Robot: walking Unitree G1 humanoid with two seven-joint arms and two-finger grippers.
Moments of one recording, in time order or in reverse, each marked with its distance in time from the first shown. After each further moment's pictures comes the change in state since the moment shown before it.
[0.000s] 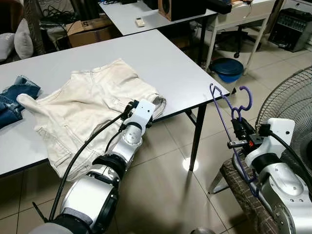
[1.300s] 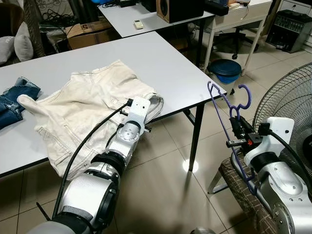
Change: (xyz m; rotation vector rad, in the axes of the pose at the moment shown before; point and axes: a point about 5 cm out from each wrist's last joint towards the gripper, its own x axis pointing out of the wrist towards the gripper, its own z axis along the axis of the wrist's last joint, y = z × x) left arm 0.003 0.005 0.000 -0.191 0.039 -0.070; right arm 0.001 0.003 0.003 0.012 -0.021 0.025
